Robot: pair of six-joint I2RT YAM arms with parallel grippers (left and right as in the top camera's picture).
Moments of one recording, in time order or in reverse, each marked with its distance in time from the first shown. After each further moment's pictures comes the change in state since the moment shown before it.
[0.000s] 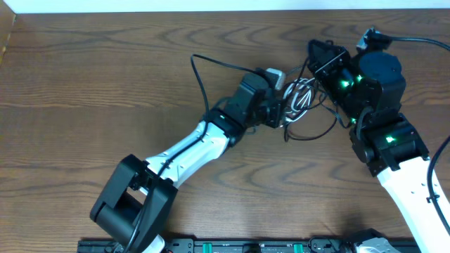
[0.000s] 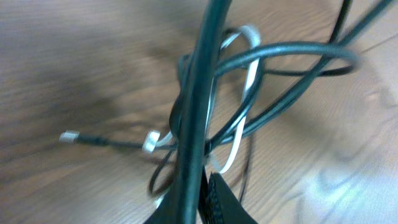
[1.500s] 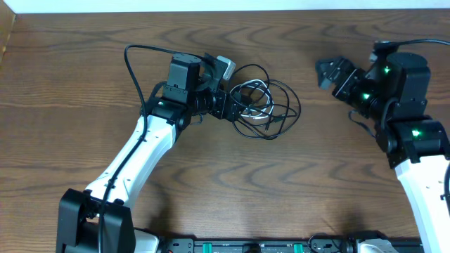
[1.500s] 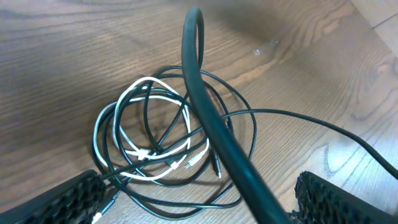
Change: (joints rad) left arm 0.328 -0.210 -0.007 -0.307 0.267 0.361; right arm -0.209 -0.001 0.003 -0.308 -0.260 -0.461
